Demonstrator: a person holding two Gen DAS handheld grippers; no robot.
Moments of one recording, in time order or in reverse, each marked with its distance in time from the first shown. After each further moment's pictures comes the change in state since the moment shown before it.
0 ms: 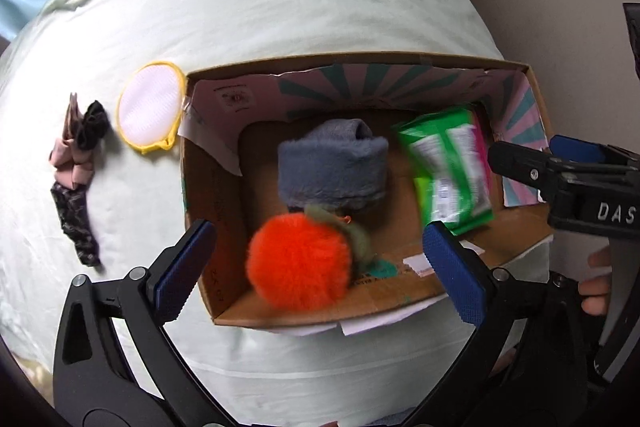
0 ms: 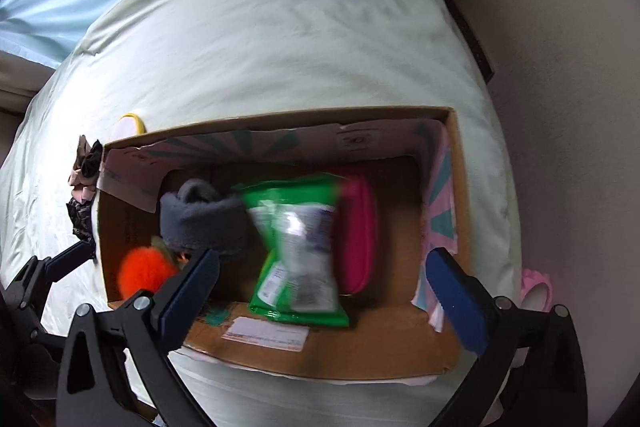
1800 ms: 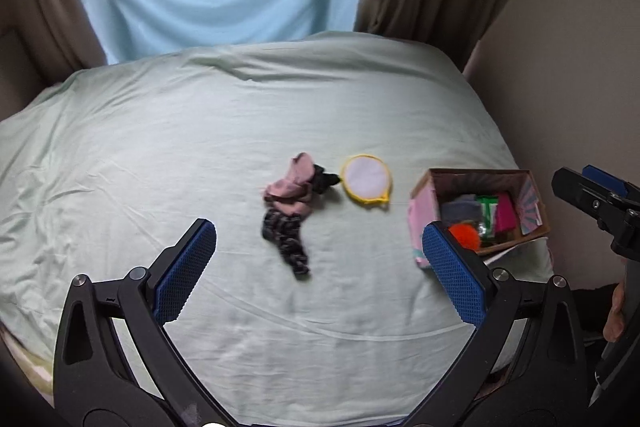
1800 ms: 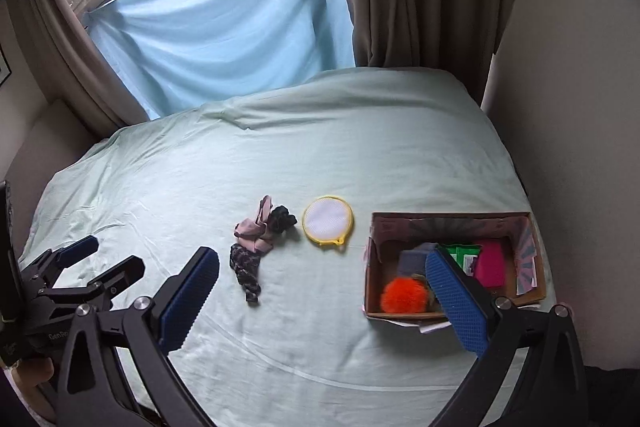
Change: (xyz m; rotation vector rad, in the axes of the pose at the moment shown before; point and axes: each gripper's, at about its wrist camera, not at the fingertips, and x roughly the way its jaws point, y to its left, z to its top) left arm -0.253 0.285 -0.137 -0.132 -0.444 0.050; right arm -0.200 0.287 -0.101 -0.125 -0.488 0.050
